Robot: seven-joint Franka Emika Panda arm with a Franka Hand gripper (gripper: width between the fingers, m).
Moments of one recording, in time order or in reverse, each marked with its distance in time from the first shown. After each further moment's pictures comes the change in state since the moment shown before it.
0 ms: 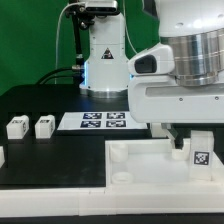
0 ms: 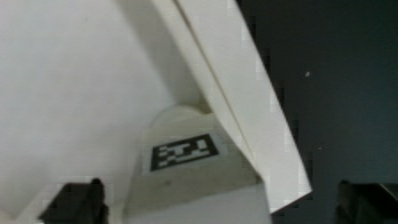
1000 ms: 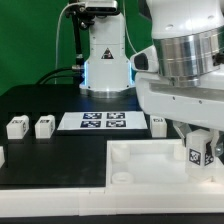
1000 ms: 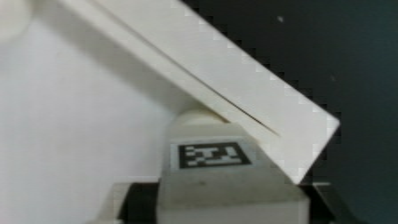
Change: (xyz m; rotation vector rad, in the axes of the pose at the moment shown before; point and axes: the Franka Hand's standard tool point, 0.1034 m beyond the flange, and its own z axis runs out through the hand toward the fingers) arm 0.002 0.004 0.001 0.045 -0.037 0.938
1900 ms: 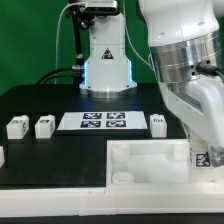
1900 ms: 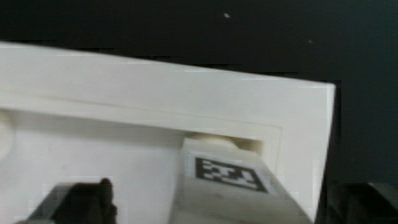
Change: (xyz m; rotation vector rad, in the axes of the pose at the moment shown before) arm -0.002 0.004 0.006 0.020 -0.018 0.079
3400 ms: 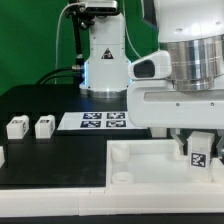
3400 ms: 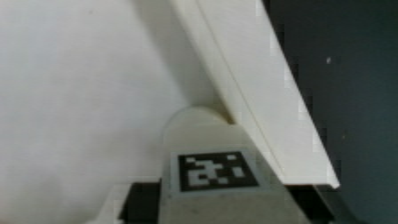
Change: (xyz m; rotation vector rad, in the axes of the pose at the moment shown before) arm 0.001 0.001 0.002 -0.050 0.098 -0.724
